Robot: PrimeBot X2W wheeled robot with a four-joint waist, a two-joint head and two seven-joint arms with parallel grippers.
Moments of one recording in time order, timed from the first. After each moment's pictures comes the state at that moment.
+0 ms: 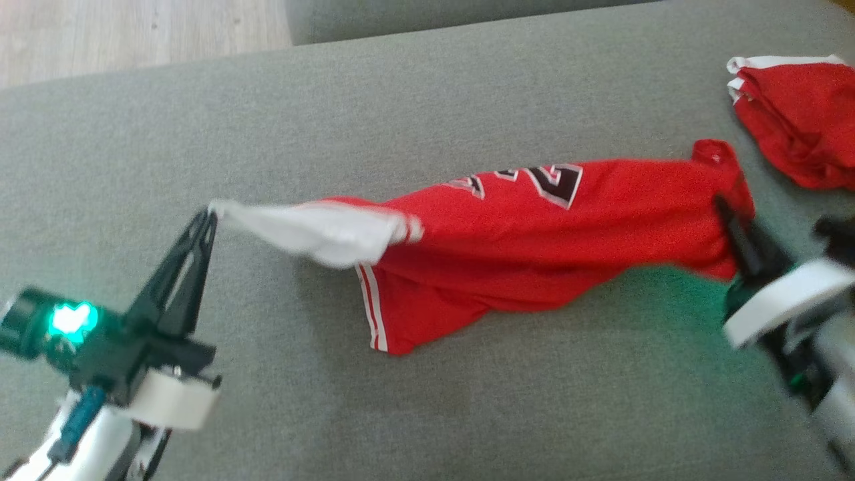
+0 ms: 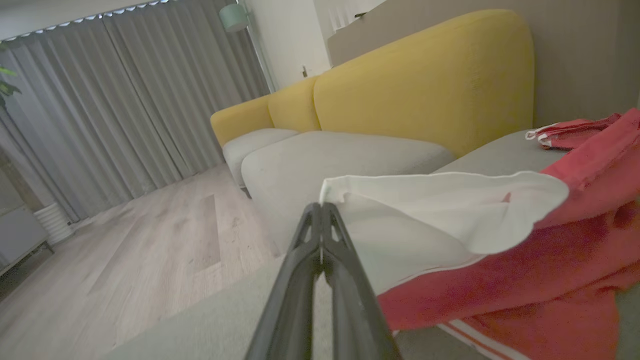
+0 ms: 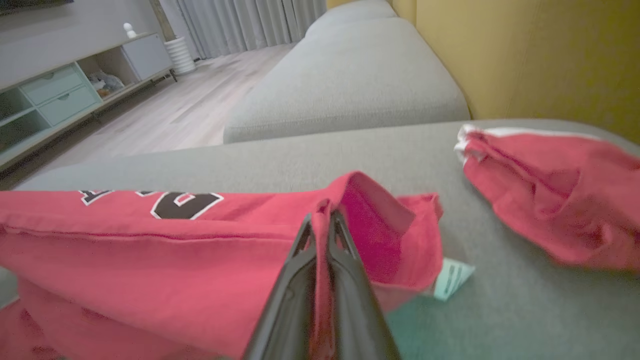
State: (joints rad) left arm -0.26 0.70 -0.60 -0.10 -0.41 0.23 -0.21; right arm -0.44 -0.60 0.64 0.51 0.86 0.13 -0.24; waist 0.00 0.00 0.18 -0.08
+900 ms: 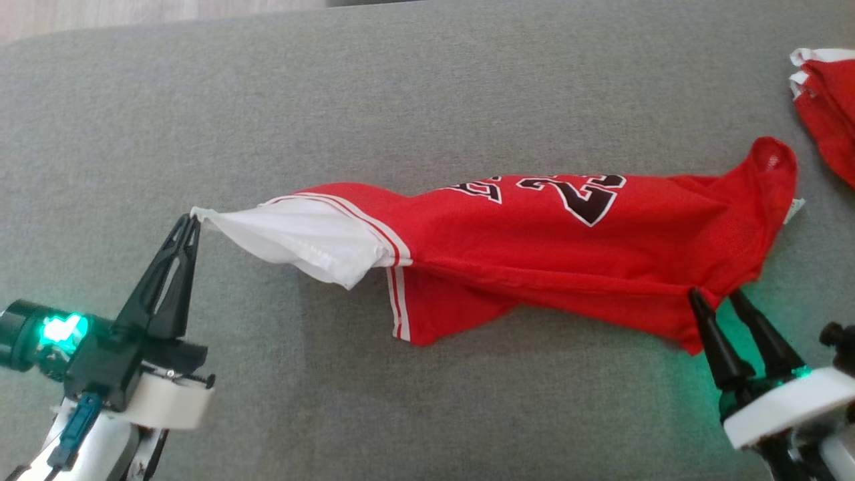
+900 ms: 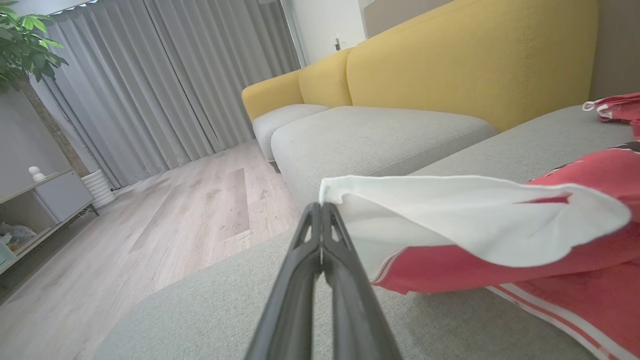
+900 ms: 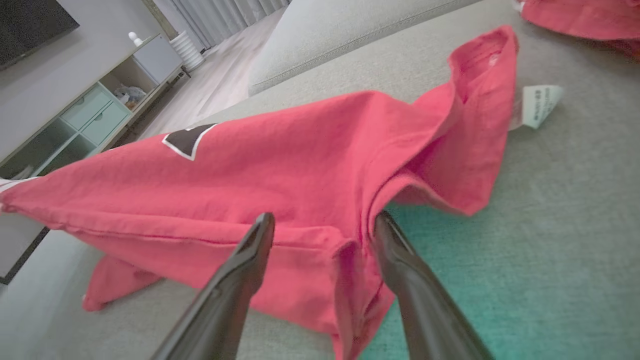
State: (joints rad) left arm -0.20 0.65 -0.53 -0.05 -0.37 0.24 -0.25; right arm 0.01 -0.49 0.32 0.16 0.83 0.13 -0.13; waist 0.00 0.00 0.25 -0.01
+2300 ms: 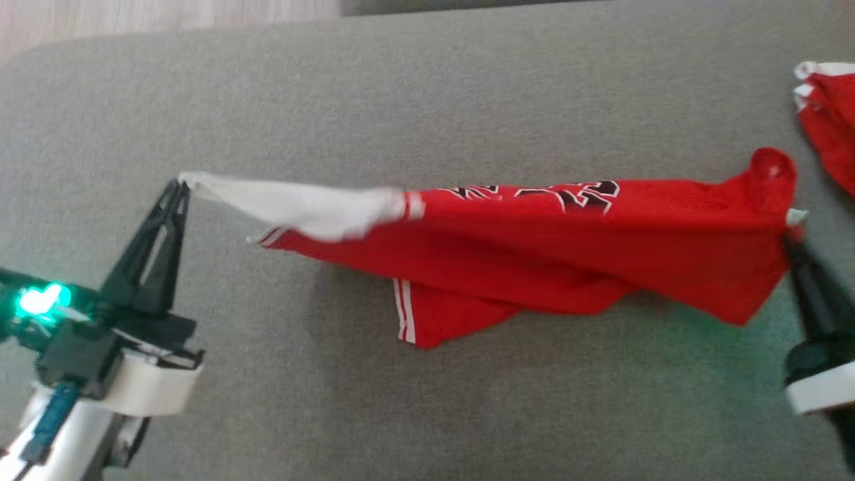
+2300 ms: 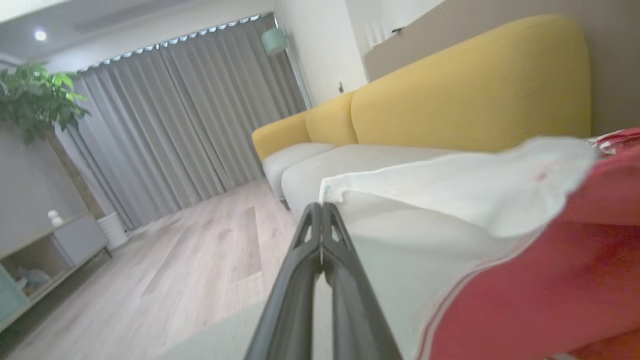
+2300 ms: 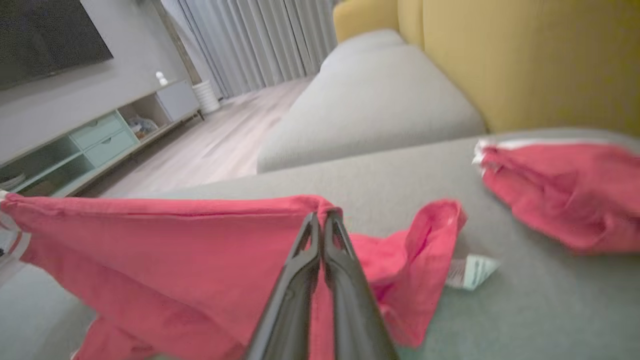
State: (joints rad) left arm -0.23 0.63 -0.45 -0.10 -0.31 0.18 -0.25; right arm 0.05 -0.54 0.16 -0.01 0.75 0.13 -0.14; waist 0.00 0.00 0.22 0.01
